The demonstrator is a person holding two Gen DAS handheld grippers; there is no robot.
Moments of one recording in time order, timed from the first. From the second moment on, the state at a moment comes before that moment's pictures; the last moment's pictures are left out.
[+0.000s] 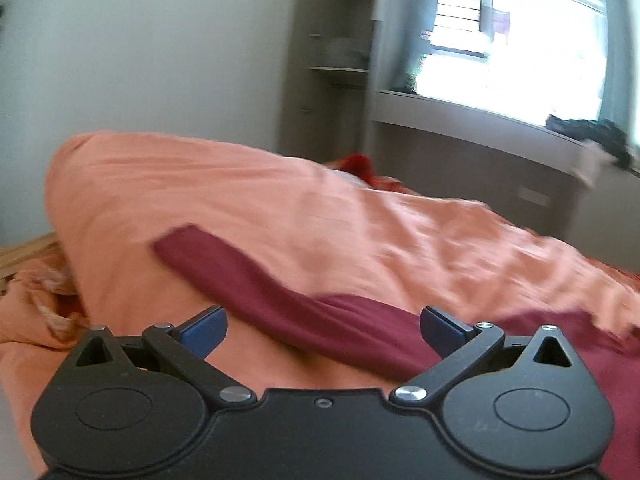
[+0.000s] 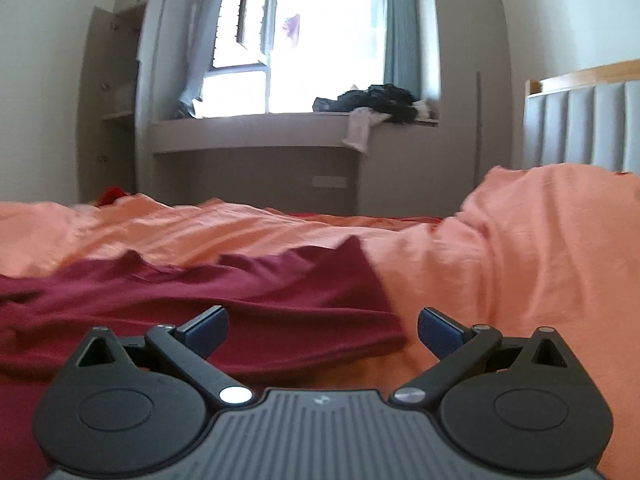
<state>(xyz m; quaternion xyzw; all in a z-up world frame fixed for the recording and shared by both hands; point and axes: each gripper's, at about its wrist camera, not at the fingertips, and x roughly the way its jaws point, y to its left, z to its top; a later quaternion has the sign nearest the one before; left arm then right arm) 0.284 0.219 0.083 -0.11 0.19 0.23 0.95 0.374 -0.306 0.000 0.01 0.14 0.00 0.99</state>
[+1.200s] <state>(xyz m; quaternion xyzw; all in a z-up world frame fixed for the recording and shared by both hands) 0.329 0.108 0.152 0.02 -0.03 0.01 1.00 0.356 -0.257 0.003 0.00 0.11 0.08 0.99</state>
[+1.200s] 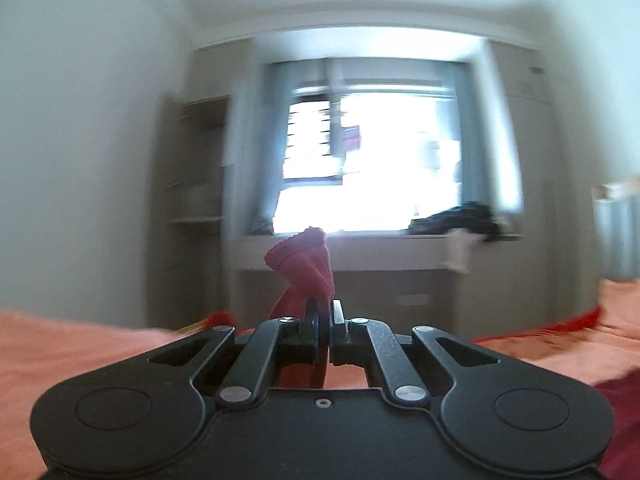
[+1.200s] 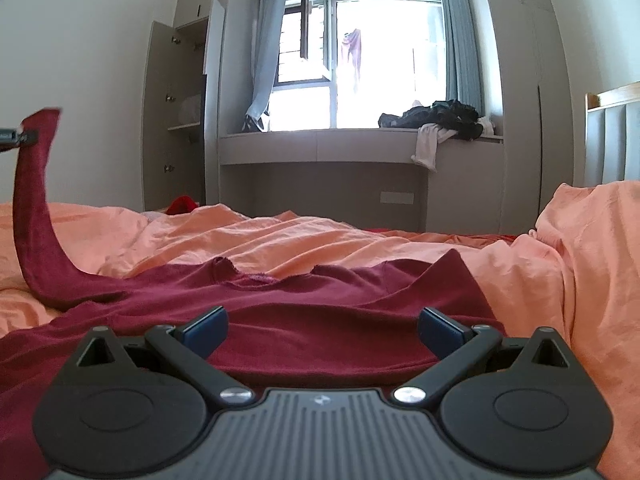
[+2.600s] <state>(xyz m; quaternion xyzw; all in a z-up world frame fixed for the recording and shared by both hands) 0.379 0.071 0.009 -0.05 0.26 -0.03 0.96 0.363 -0.242 -0.010 0.01 0.17 0.09 0.98</state>
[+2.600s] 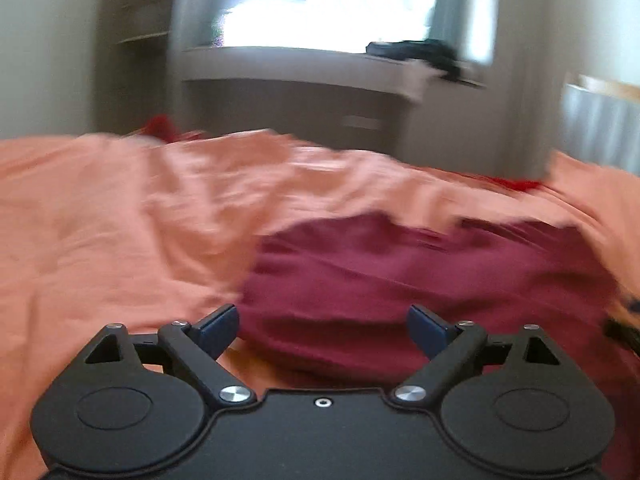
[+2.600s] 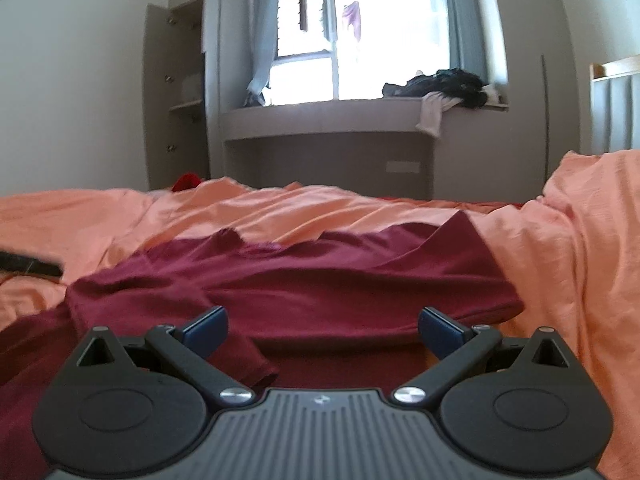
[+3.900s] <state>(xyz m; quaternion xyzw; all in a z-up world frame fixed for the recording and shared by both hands) 0.401 0.133 -0.011 -0.09 0.31 0.05 0.95 0.354 -0.242 -0.020 0.00 0.18 0.12 0.98</state>
